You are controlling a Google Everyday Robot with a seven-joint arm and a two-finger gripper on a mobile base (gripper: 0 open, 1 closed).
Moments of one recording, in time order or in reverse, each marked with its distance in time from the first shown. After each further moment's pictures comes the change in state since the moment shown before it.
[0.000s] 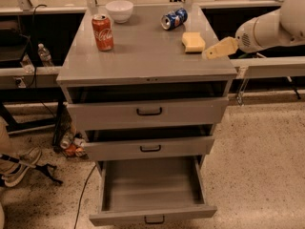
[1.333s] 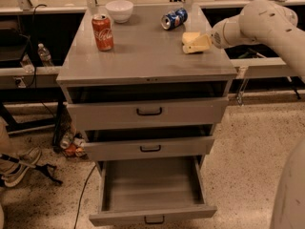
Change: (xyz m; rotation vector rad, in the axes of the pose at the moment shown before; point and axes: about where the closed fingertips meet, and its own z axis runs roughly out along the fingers) arm -0.037 0.001 0.093 0.044 -0.060 0.027
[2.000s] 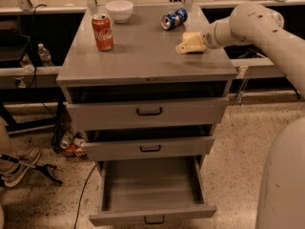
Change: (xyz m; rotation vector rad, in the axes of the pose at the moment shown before) arm -0.004 0.014 0.029 -0.043 -0.002 0.016
